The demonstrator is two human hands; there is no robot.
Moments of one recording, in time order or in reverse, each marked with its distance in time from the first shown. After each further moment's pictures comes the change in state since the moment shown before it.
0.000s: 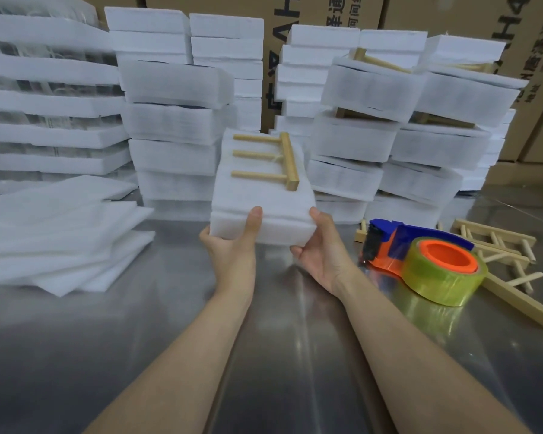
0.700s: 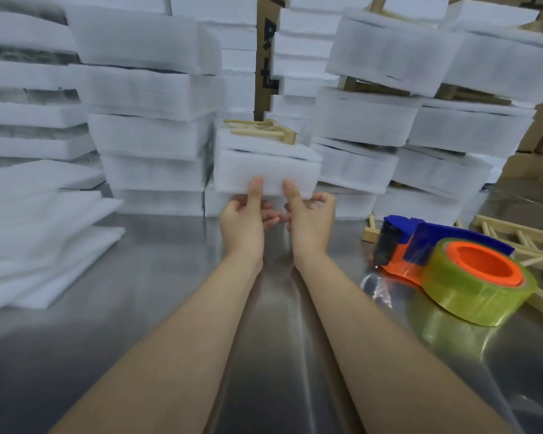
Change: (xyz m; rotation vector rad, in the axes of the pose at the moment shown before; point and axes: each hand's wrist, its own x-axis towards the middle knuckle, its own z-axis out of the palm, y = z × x) left_hand 0.059 -0.041 0.052 -0.060 -0.108 -0.038; right_hand 0.077 0.029 -0.006 -0.345 0.576 -0.370
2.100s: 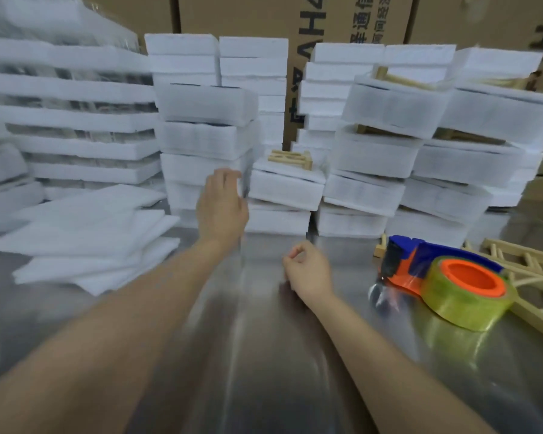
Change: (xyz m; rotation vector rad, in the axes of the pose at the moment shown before) left_hand 0.026 0.086 -0.059 1.365 0.004 0.831; right_hand -0.066 -0.012 -0.016 -0.710 -0.339 -0.023
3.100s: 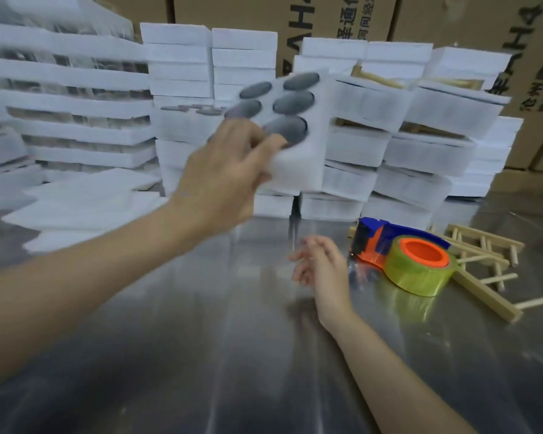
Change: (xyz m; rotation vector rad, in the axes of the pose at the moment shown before) left_hand -0.024 0.079 -0.134 0.050 0.172 0.704; right_hand -0.087 -0.018 -0.065 0.637 0.036 0.038
